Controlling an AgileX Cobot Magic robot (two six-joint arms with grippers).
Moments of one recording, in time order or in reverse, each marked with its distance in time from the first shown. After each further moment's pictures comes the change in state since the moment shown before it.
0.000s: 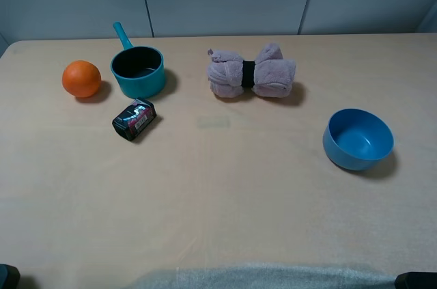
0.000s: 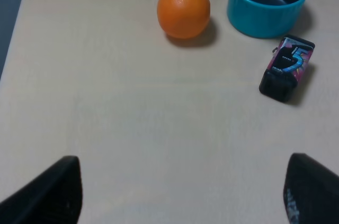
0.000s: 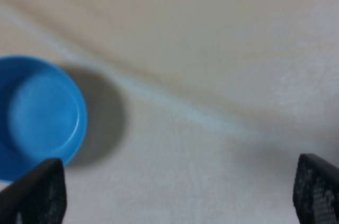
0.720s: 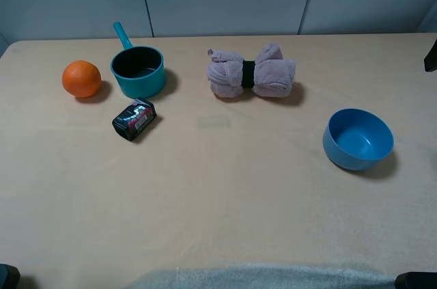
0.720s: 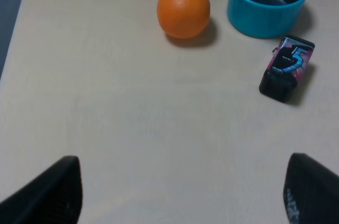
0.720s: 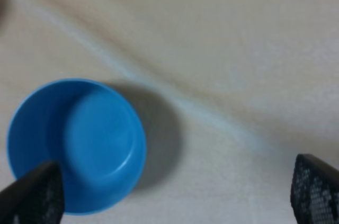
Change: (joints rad) left arm 0.000 0.000 0.000 0.000 0.000 0.000; right arm 0.000 0.158 -0.029 0.150 -0.101 -0.063
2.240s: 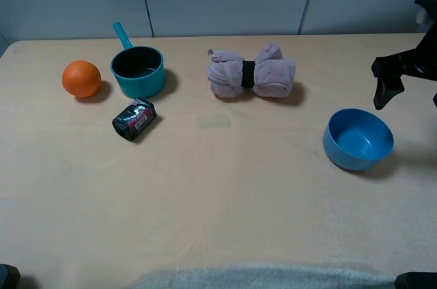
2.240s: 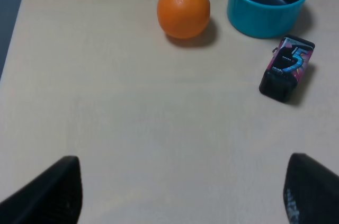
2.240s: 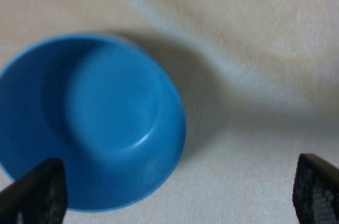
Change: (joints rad) left arm 0.000 0.000 0.000 0.000 -0.001 0.000; right arm 0.130 0.258 0.028 -0.048 -0.014 0.097
